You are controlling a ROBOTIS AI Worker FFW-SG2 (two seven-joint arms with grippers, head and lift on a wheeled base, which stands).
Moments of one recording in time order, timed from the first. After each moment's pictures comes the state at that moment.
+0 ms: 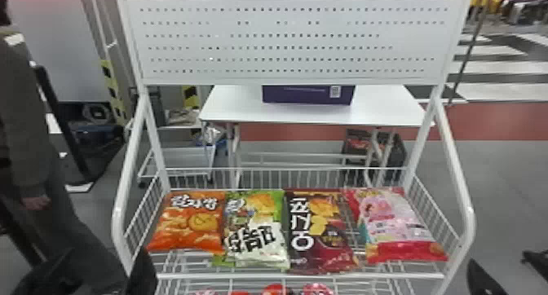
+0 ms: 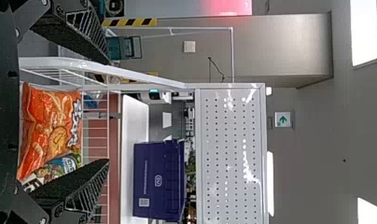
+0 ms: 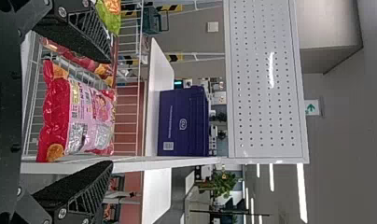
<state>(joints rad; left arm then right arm) 0.88 0.26 -0.04 -2.52 0.09 0.01 0.28 0.81 -0.34 -0.29 -2.33 -0.45 0.04 0.16</state>
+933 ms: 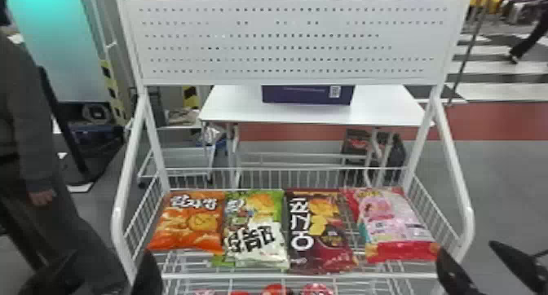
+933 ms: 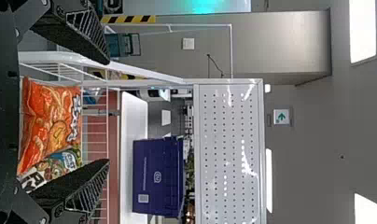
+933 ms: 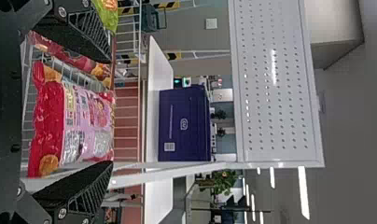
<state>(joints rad) 0.90 0.26 -0.06 -2.52 0.06 0.00 0.29 0.64 -0.34 -0.16 -2.21 -0.40 0.06 0.11</state>
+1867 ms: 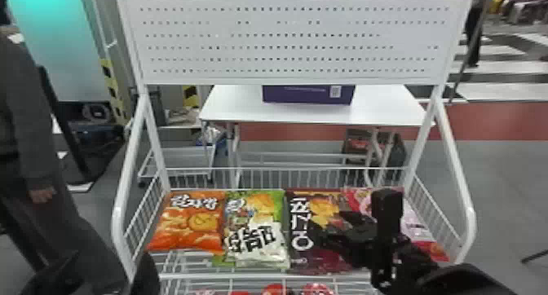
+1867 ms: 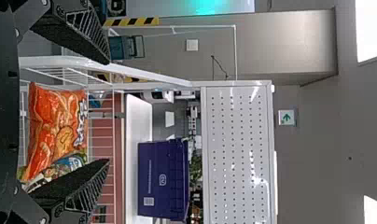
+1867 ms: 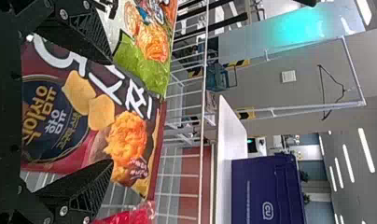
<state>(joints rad) 0.87 0.26 -0.04 -2.48 0.09 0.00 0.28 -0.15 -0.23 0.28 -1.54 -0.33 0.41 0.18</state>
